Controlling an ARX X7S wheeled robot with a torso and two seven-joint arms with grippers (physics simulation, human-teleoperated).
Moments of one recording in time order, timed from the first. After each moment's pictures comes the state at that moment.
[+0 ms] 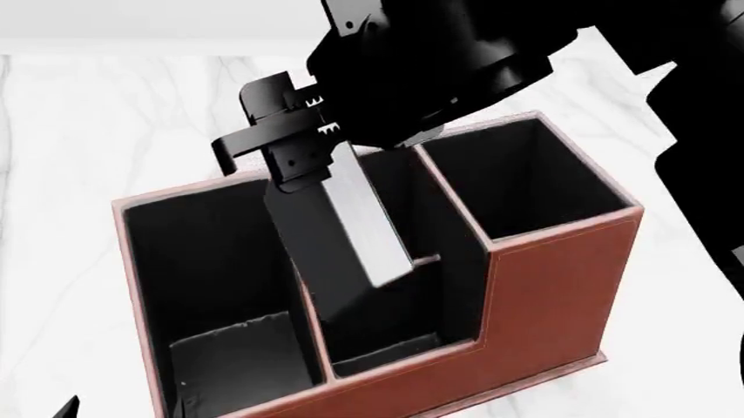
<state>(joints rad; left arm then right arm) -0.05 -0.25 0.33 -0.06 -0.24 0.09 -0.33 2.02 0.26 -1.36 0.70 1.92 1.27 0.27</state>
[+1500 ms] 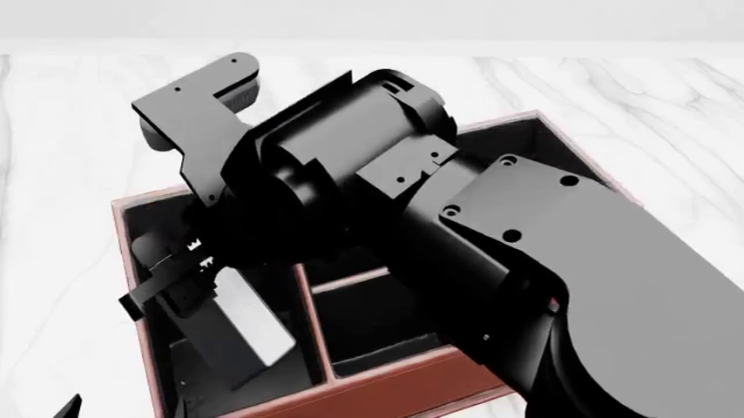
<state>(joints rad) -0.05 -0.27 0.35 -0.05 -0.26 0.10 -0.34 1.75 0.00 -1.60 0.74 1.63 0.86 -0.06</state>
